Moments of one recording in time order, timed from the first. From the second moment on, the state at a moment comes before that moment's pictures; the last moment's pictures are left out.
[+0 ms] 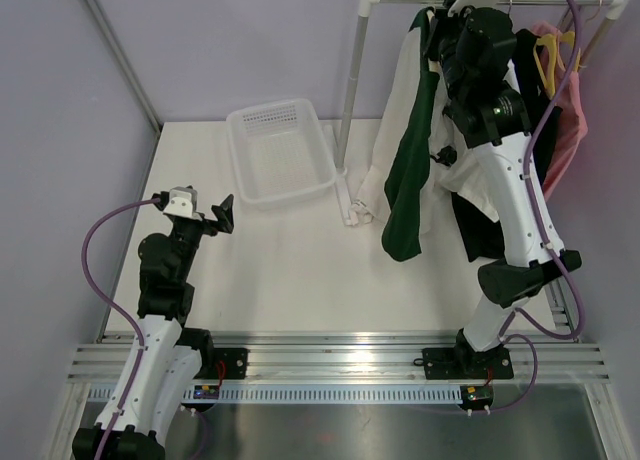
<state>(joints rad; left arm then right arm) -0.06 0.58 0.41 0.31 0.16 0.03 0.37 1.75 2.30 -0.38 0.35 0.02</state>
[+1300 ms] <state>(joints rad) -0.06 0.54 0.41 0.25 0.47 0.08 0.38 1.03 1.71 -0.78 -0.23 0.18</state>
